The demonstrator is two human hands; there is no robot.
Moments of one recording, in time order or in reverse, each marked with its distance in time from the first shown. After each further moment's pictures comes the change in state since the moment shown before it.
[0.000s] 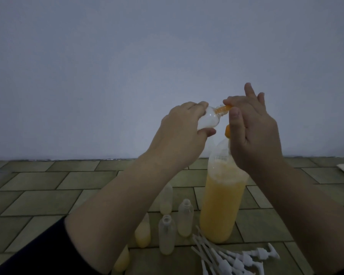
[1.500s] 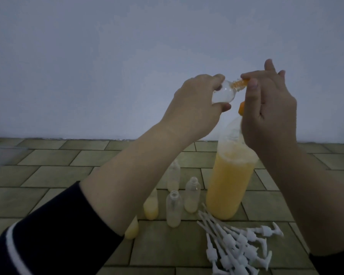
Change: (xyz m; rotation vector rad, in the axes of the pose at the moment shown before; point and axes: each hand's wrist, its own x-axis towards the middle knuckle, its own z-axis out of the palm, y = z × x) left_hand 0.001 0.007 -0.003 -0.052 0.015 -0.006; right_hand -0.006 -0.003 0.002 0.054 0.075 0.055
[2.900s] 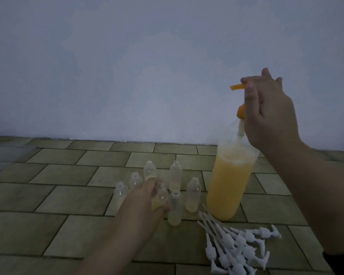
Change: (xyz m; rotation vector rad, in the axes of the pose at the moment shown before) left_hand -0.174 -0.069 0.016 -0.006 -0.167 -0.493; right_hand 0.006 -0.006 -0.013 -0.024 -0.187 0.042
